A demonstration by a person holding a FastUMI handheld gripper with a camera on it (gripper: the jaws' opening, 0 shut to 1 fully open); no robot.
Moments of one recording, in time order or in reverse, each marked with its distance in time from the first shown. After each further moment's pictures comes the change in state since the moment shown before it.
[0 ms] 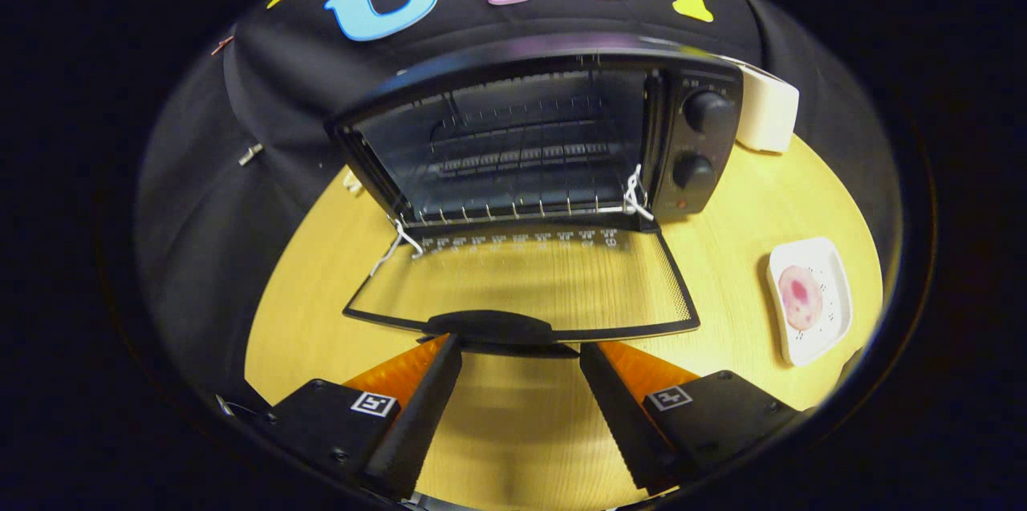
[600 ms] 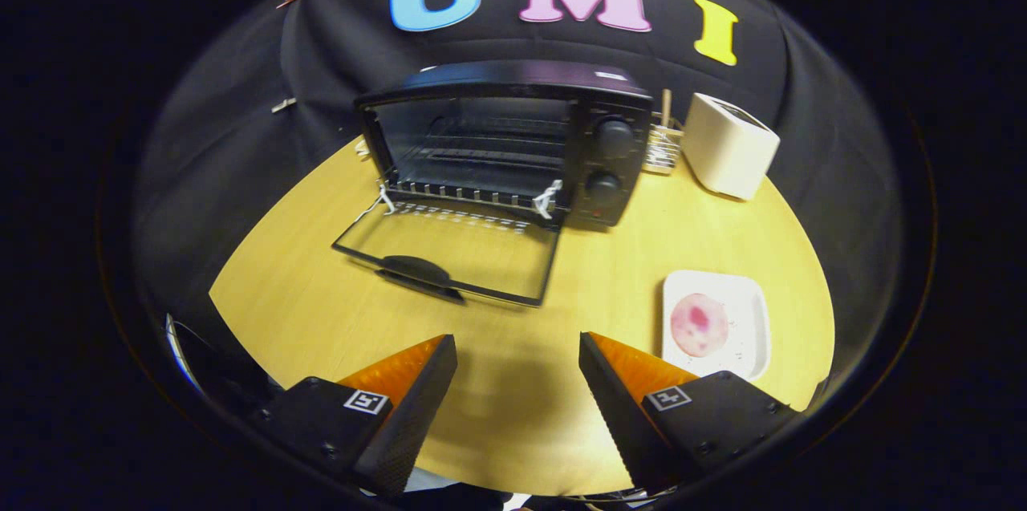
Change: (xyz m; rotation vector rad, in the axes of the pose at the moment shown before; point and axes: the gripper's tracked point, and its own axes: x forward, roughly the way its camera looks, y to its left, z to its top) arm -0.091 -0.116 0.007 -0.183 -0.080 -0.004
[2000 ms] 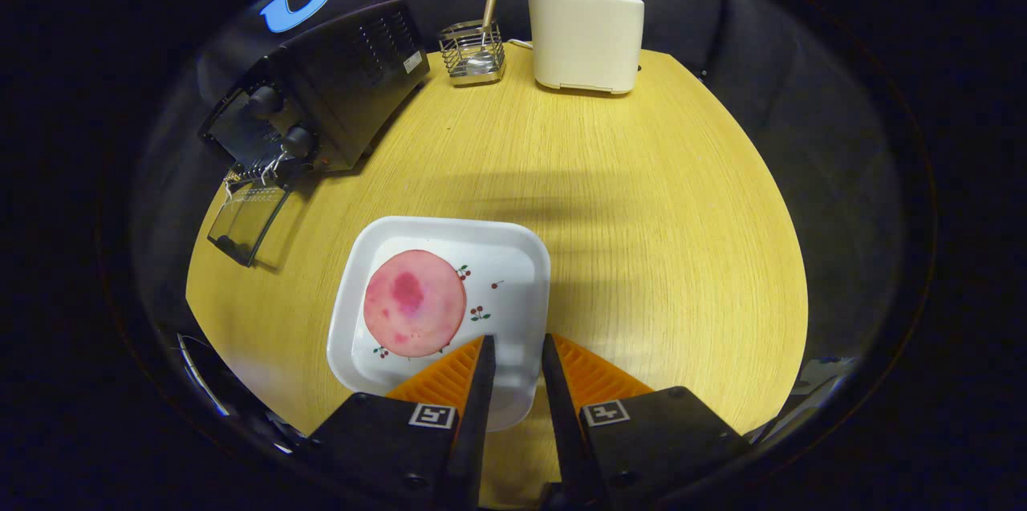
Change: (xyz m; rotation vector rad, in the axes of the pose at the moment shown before) arm 0.055 -0.255 -0.053 0.118 0.288 -0.029
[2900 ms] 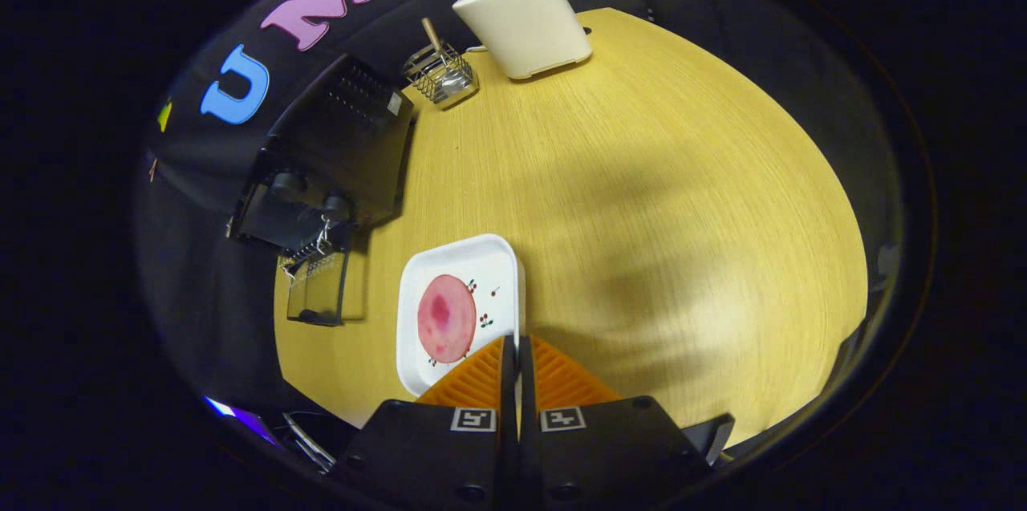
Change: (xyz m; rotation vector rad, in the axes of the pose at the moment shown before) arm -0.041 0.053 -0.005 0.427 0.030 0.187
